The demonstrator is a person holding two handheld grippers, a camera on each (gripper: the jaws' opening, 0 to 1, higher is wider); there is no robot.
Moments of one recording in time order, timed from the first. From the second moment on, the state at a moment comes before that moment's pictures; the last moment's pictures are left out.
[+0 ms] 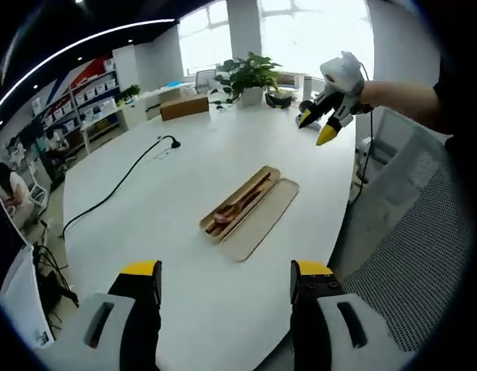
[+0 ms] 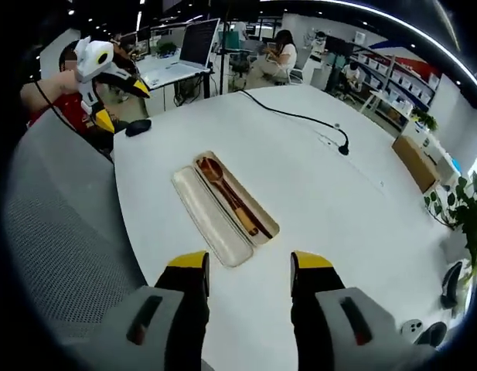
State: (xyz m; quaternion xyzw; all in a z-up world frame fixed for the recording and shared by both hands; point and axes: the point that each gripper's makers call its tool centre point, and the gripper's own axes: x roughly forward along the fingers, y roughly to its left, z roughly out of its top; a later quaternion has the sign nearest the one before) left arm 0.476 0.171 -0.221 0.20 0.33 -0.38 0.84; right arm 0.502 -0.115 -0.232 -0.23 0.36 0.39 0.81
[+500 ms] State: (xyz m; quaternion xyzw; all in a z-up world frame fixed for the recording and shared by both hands) left arm 0.493 0.151 -0.280 0.24 0.37 -0.44 0.78; right arm 0.496 -0.111 -0.289 -0.26 0.40 0.45 0.76
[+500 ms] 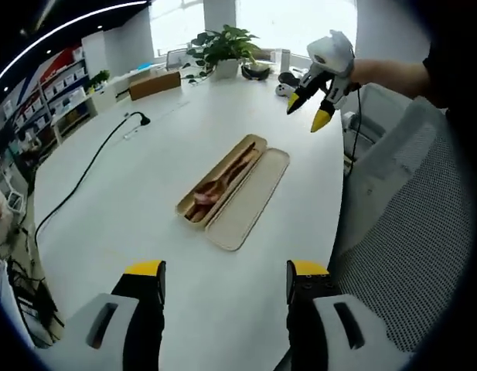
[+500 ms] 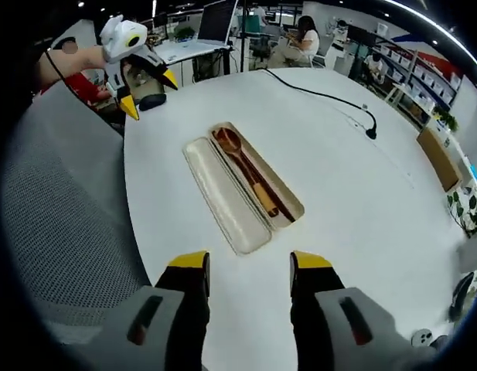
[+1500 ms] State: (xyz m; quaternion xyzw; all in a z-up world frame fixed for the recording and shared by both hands) left arm 0.516 0.099 -0.356 0.24 0.38 -0.52 0.73; right arm 0.522 -0.098 -0.360 -0.32 0.42 0.50 0.69
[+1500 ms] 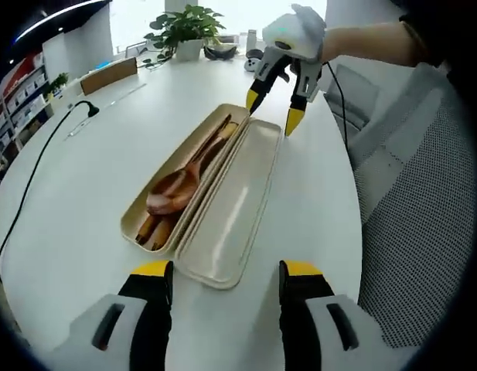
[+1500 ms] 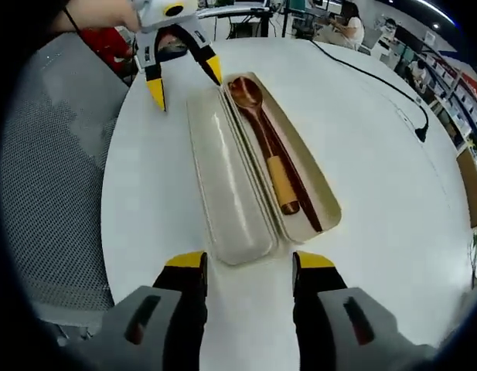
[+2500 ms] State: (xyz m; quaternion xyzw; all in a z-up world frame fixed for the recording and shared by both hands) left arm 0.493 0.092 -0.358 0.30 0.34 -0.54 0.71; right arm 0.482 -0.063 -0.361 -0.41 0.38 0.58 0.59
